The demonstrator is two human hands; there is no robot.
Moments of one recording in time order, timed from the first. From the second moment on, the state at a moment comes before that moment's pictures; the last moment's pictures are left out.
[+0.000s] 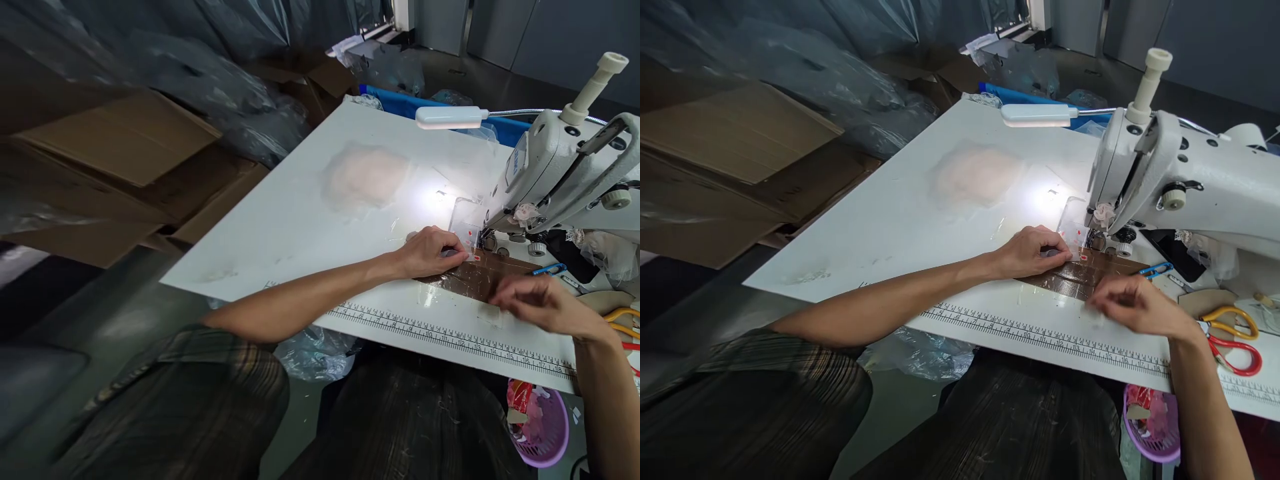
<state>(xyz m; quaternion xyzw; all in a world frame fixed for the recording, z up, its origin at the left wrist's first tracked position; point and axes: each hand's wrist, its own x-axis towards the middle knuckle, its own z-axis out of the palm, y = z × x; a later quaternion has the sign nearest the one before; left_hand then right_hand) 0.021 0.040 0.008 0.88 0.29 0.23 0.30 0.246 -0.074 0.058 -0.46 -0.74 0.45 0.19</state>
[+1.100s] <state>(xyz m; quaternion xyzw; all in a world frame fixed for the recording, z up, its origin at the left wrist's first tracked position) 0.011 0.041 0.001 0.96 -0.01 0.29 -0.03 0.231 -0.058 -0.005 -0.51 -0.81 0.08 0.28</state>
